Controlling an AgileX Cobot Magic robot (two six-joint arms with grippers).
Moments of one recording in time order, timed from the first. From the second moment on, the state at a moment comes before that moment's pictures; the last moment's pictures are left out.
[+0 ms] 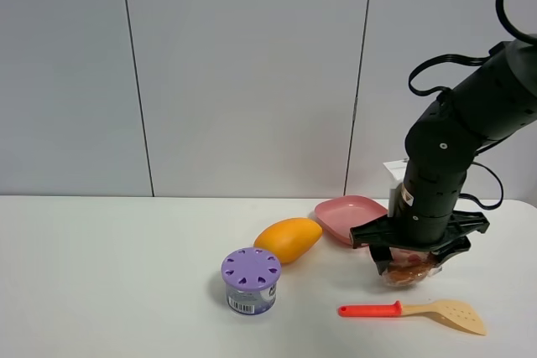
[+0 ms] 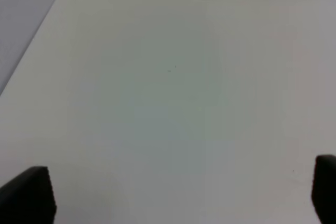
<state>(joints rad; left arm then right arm) 0.15 -0.01 -0.51 0.02 1.06 -0.02 0.40 1.96 -1.07 -0.50 0.51 0.82</state>
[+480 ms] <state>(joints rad) 0.15 -0.01 -0.51 0.02 1.06 -0.02 0.40 1.84 -1.07 -0.43 0.63 0.65</state>
